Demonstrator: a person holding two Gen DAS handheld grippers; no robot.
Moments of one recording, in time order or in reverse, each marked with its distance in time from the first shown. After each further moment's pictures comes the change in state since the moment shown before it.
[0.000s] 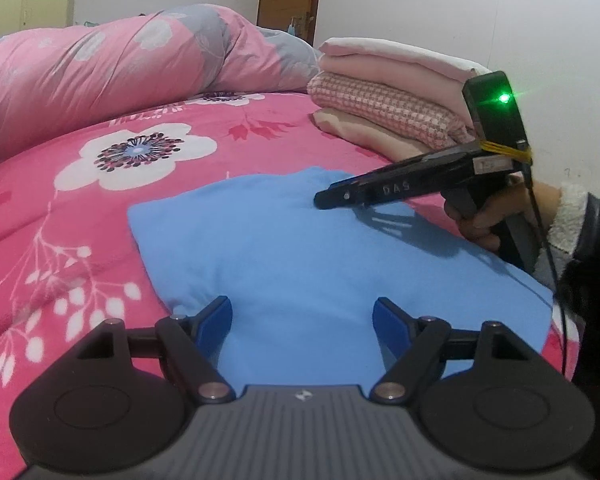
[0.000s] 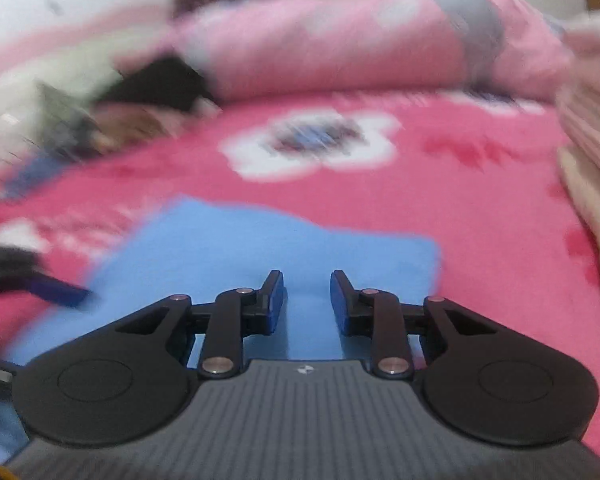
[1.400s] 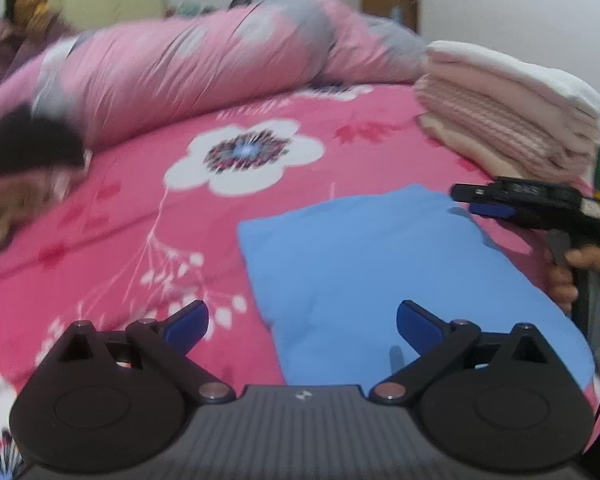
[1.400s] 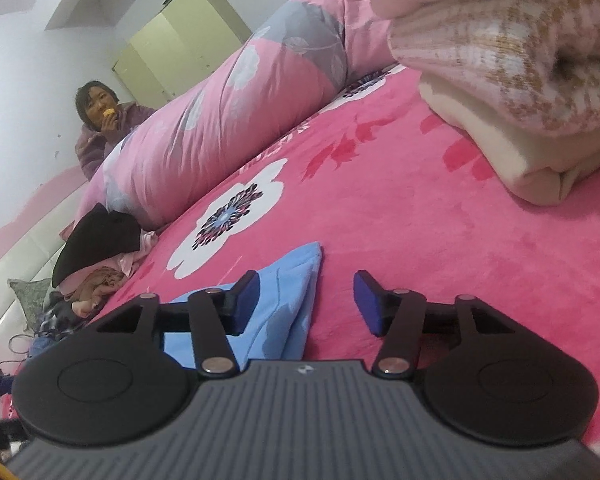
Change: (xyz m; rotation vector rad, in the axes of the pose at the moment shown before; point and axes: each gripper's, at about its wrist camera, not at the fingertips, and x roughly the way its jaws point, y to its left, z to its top) left arm -0.025 -0.006 0.050 -0.124 0.106 0.352; right arm -0.026 -0.071 -0.042 0.534 -0.236 0.010
